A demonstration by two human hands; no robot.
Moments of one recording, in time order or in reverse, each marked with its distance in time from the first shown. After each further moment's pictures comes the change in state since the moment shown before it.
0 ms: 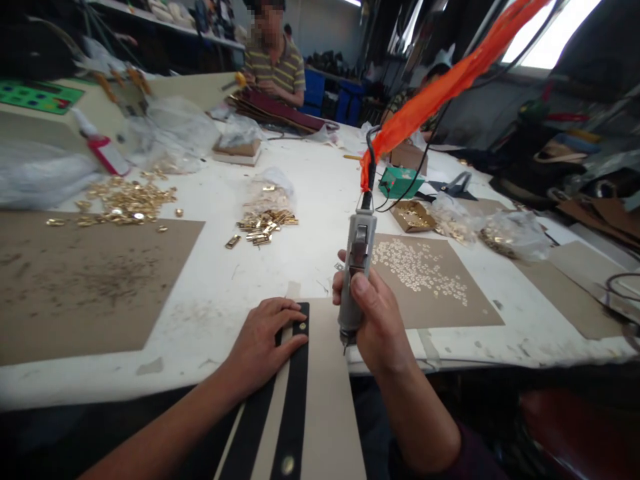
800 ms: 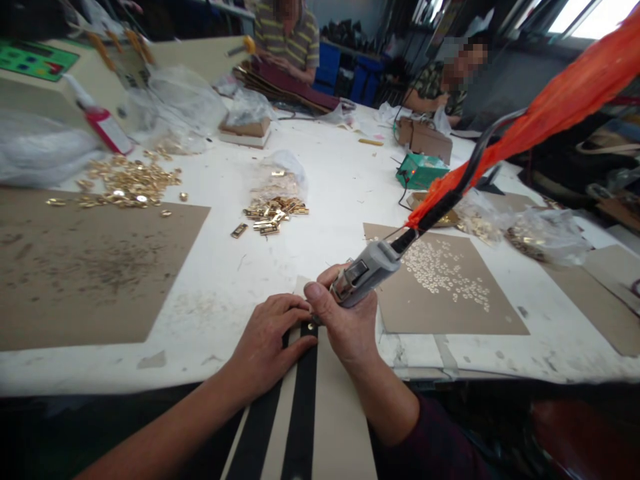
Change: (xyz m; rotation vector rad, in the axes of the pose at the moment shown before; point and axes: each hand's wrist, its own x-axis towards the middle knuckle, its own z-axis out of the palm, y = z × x) left_hand 0.001 -0.002 -0.003 -0.057 -0.015 -0.013; right_hand 0.012 0.062 0.037 -0.042 0.030 -0.140
